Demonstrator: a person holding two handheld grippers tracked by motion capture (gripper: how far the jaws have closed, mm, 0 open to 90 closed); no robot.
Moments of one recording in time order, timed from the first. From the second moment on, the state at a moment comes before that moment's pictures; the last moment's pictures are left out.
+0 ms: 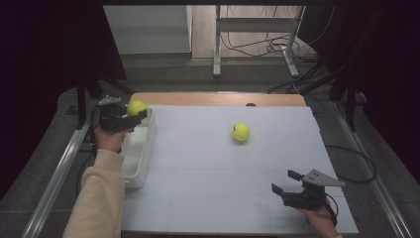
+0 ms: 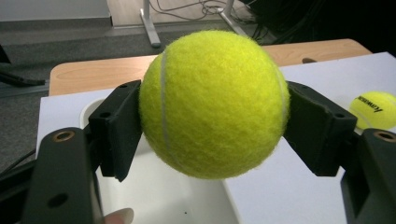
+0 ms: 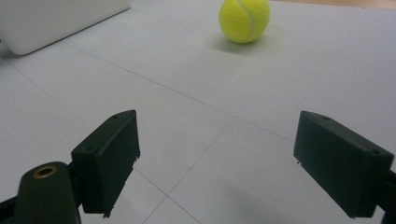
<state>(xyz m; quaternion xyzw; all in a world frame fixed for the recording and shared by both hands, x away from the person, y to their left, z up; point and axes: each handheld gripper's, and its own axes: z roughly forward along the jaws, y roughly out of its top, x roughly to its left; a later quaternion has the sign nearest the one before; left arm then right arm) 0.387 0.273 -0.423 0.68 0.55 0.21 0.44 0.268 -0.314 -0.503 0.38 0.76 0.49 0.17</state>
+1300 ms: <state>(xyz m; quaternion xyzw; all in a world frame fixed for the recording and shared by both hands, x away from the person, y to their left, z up) 0.410 0.274 -0.447 0.72 0.58 0.18 0.35 0.269 -0.313 -0.504 0.38 0.77 0.49 0.17</state>
